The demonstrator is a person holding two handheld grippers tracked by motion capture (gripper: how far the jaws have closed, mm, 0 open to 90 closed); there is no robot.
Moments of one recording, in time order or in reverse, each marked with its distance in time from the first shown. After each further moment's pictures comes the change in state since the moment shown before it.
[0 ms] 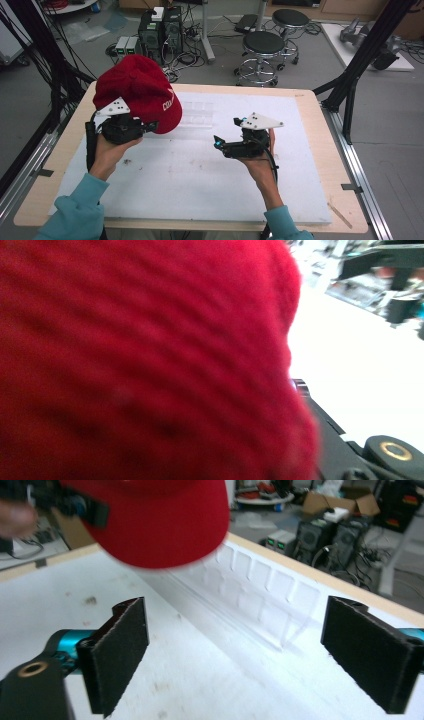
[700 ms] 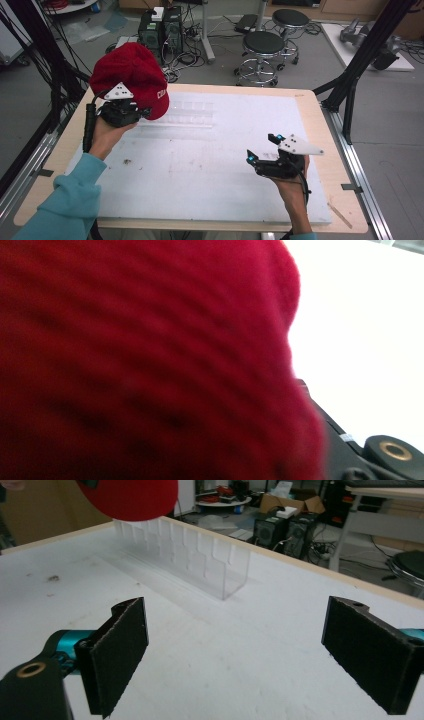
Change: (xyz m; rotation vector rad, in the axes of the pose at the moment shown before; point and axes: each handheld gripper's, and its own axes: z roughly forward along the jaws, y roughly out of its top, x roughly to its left) left arm 0.034 0.017 0.017 0.123 0.138 0.092; right arm -0.021 -0.057 -0.075 -0.038 -0.145 0.047
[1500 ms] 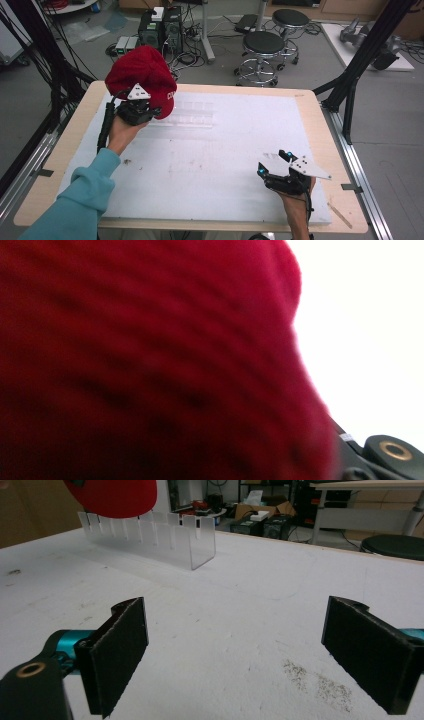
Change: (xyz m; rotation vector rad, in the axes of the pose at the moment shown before) left arm -0.010 0.000 0.043 0.072 0.066 0.041; right arm -0.016 -0.070 -0.007 -0.065 -0.082 0.085
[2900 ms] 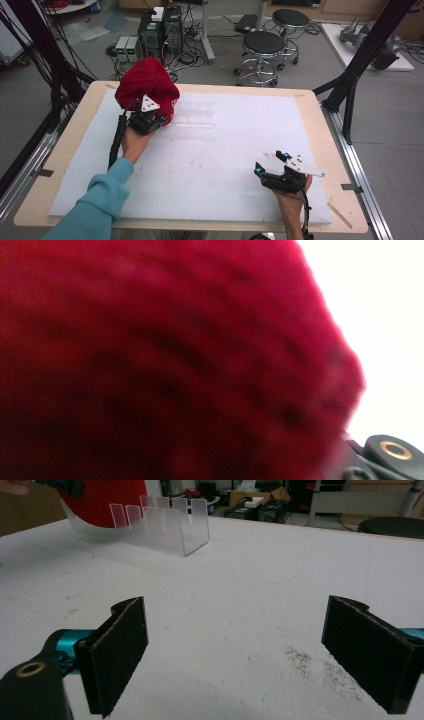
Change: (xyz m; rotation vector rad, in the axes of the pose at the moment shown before) left arm -0.022 -0.024 0.027 0.004 0.106 -0.050; right arm 0.002 -0.006 0.012 0.039 -0.014 0.018
